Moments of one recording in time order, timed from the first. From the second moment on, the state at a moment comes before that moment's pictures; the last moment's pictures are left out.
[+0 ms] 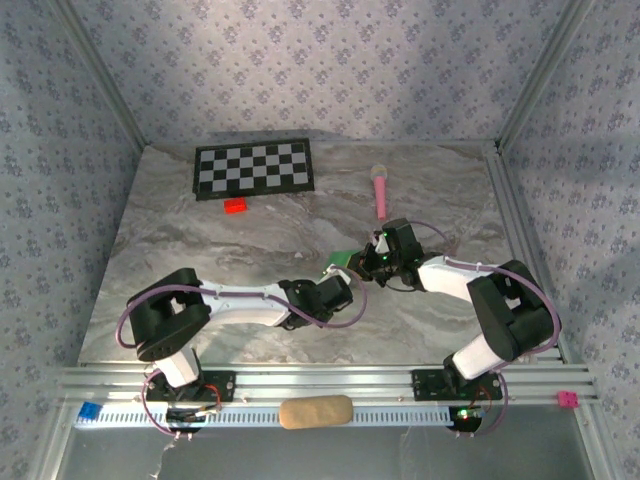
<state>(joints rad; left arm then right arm) -1.18 1.68 0.90 -0.34 -0.42 -0.32 0.46 1.53 0.64 0.10 -0.55 1.06</state>
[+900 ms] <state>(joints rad) -1.11 1.65 0.87 -0.29 -0.21 -0.35 0.45 1.39 0.64 -0.08 -0.46 0.97</state>
